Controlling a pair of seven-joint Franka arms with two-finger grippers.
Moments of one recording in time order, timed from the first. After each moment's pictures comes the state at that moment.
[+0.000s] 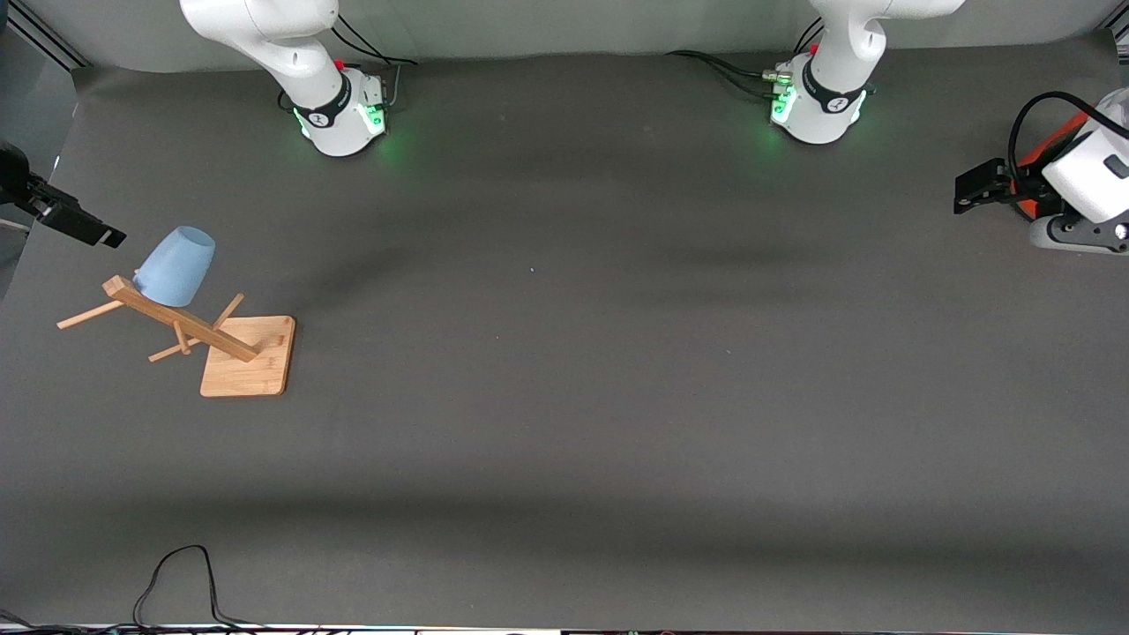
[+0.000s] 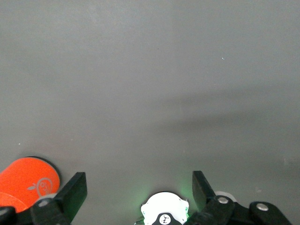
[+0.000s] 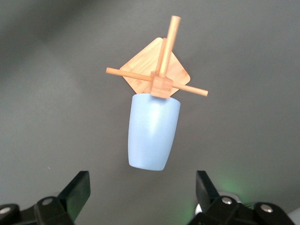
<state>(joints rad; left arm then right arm) -0.12 -0.05 0.08 -1.66 0.02 1.42 0.09 0.05 -0.15 -0.18 -1.78 -0.01 1.55 0.57</state>
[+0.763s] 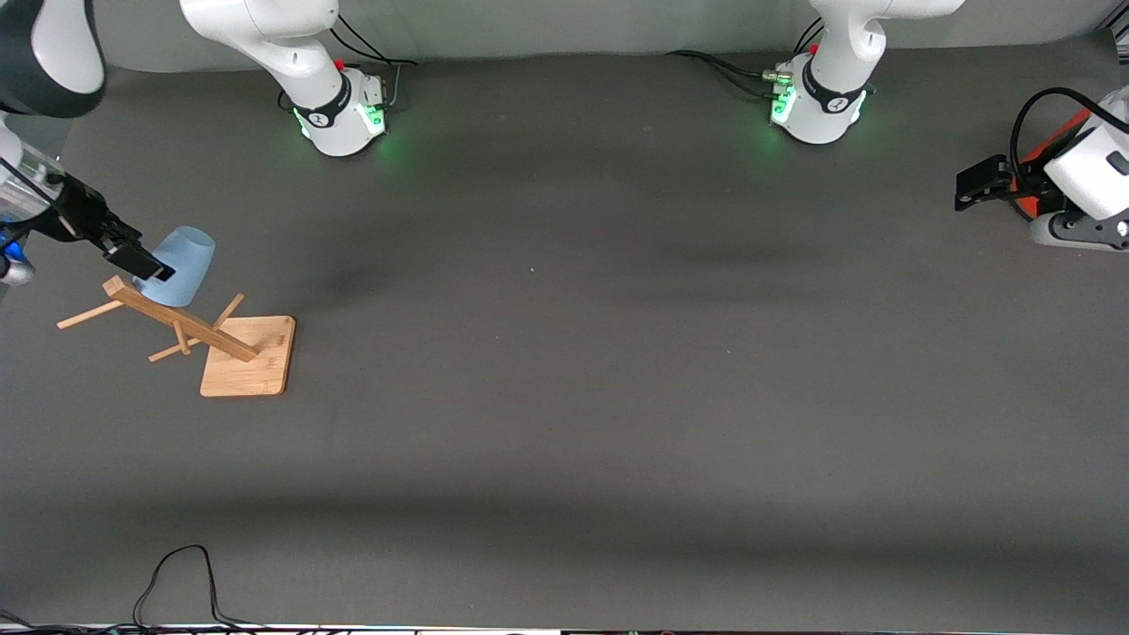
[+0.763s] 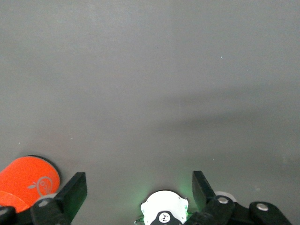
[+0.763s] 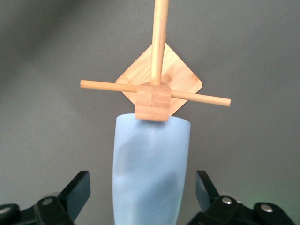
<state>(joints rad) -0.12 -0.05 0.08 -1.65 0.02 1.41 0.09 0.05 -0.23 -0.21 -2.17 0.00 1.95 0.61</state>
